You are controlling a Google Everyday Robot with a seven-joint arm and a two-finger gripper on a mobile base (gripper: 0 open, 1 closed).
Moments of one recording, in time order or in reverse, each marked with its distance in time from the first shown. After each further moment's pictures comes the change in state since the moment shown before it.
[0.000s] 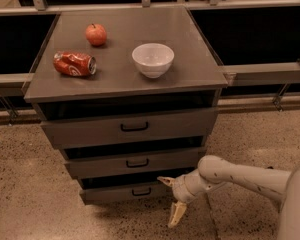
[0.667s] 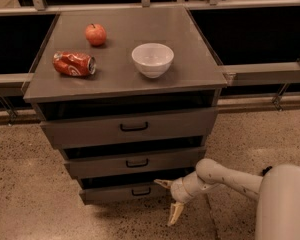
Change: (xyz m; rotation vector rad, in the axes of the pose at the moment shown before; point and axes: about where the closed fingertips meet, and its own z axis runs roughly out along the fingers) arm 0.047 -0.014 0.053 -0.037 -0.112 -0.088
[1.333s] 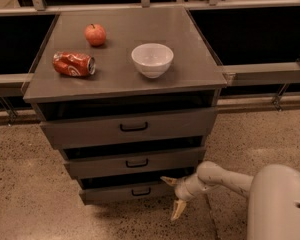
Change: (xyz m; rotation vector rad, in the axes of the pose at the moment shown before) arm 0.058 -0.022 0.008 0.076 0.119 -0.003
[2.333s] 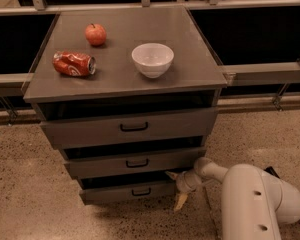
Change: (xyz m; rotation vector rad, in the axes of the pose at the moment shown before) arm 0.084 -0.045 0.031 0.032 0.126 0.023
